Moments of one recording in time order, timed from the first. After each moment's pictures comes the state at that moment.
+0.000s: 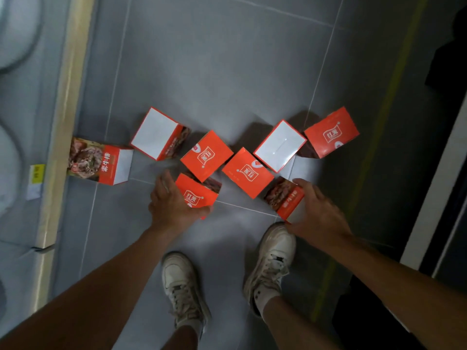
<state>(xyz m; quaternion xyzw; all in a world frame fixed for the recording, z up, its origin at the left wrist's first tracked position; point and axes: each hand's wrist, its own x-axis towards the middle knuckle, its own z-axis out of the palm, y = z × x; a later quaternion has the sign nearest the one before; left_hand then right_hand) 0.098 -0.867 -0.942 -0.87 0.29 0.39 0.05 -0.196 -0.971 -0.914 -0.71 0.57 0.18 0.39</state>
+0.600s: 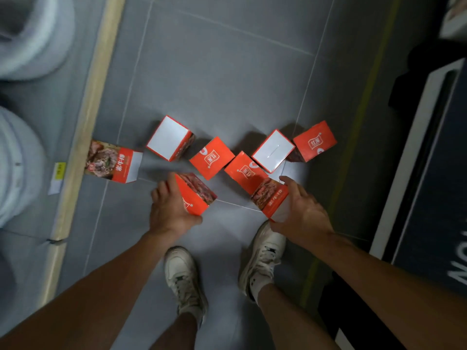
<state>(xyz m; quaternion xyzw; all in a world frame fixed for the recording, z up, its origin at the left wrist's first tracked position) 0.111 -0.845 -0.879 -0.86 0.35 0.37 -0.01 -0.153 -0.956 -0.833 -0.72 0.57 0.18 0.37</state>
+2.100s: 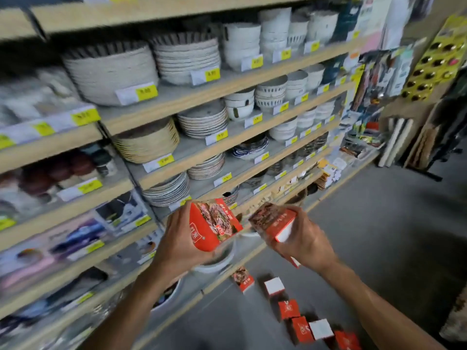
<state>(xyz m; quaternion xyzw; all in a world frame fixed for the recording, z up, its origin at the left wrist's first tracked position) 0.152 -0.608 -0.055 -0.90 0.29 0.01 -0.33 0.015 -0.873 -0.088 -0.90 0.26 -0.12 0.32</state>
